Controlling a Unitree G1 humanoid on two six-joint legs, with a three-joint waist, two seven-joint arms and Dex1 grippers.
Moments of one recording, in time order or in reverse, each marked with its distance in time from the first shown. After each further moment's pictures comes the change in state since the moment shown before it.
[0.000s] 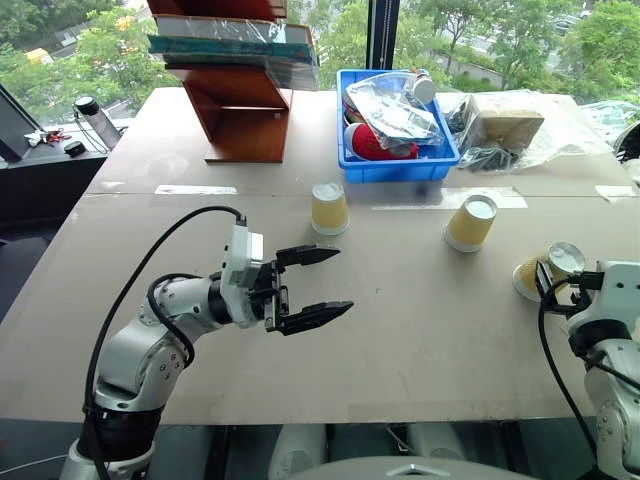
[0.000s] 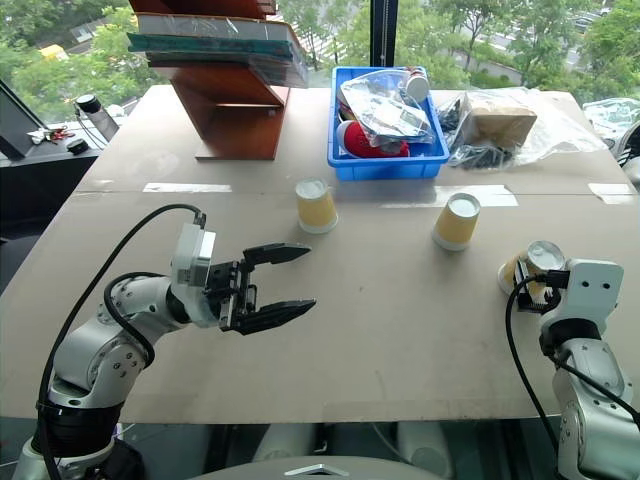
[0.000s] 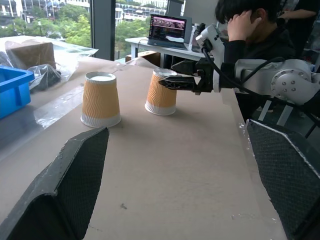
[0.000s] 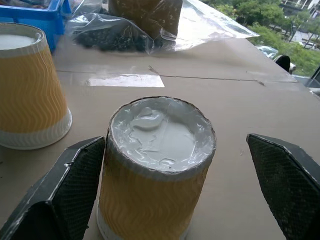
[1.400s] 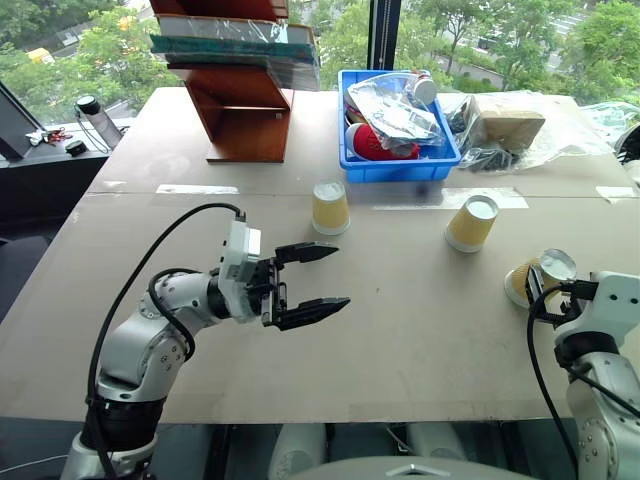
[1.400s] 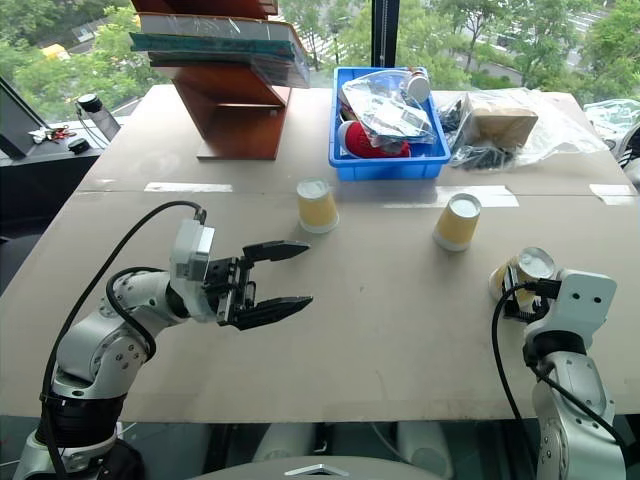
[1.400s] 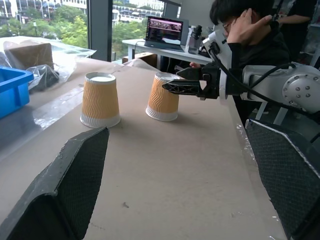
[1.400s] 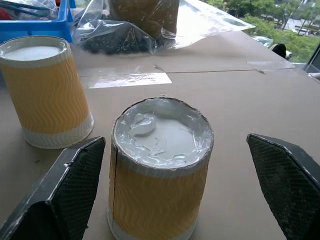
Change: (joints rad) left arm -0.029 -0.005 0.002 0.046 -0.001 0.002 -0.039; right arm 0.067 0.116 0.049 -0.194 -0.032 0.068 -0.075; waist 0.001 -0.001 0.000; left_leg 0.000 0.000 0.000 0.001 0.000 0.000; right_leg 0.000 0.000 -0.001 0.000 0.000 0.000
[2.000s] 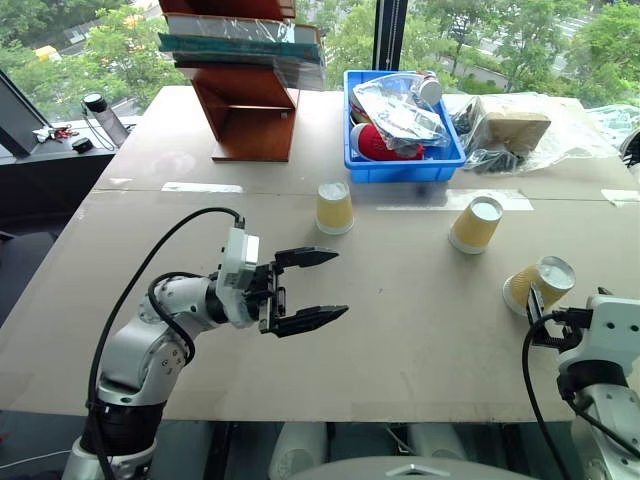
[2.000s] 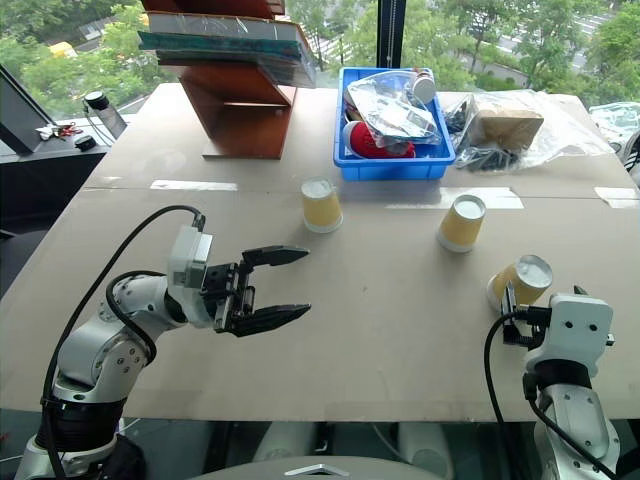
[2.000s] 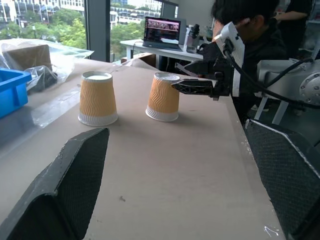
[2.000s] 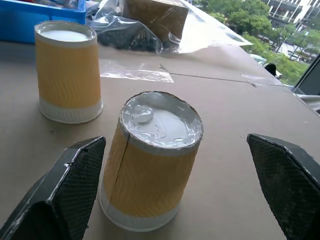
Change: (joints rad) left arm 0.013 -0.005 0.000 0.007 0.005 -0.021 -0.033; right arm 0.201 0.027 0.088 -0.079 -0.149 -0.121 0.006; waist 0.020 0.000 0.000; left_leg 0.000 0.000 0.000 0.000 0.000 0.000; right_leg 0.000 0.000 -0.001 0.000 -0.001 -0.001
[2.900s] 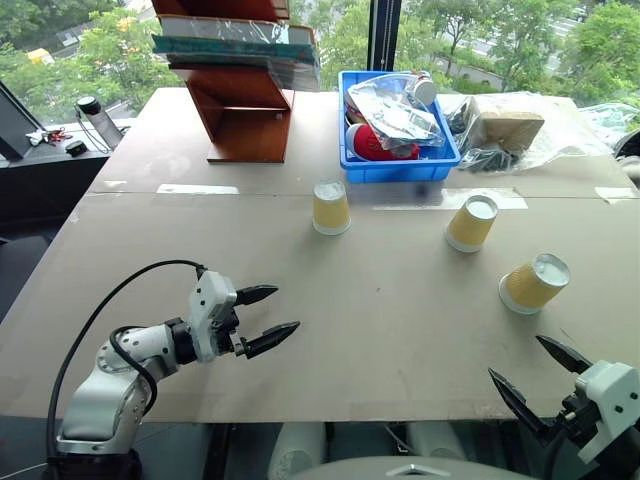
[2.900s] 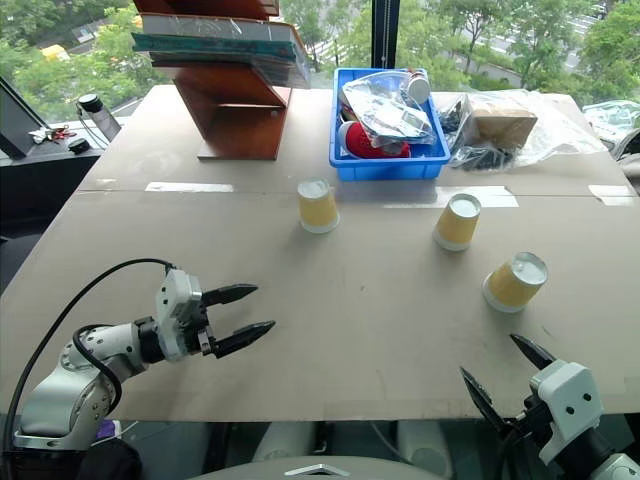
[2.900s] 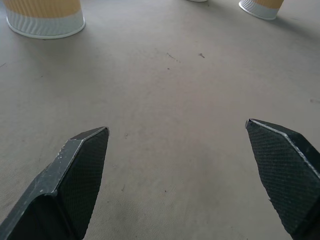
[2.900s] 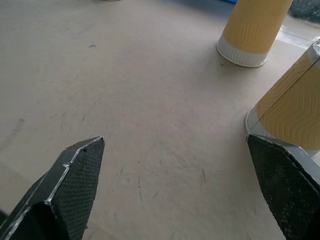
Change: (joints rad) left arm 0.287 0.075 0.094 0.122 0.219 -0.091 0.134; right arm 0.450 -0.294 -0.067 0.032 0.279 -0.363 0.594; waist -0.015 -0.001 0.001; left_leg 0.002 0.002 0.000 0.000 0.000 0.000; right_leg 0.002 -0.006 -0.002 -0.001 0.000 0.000
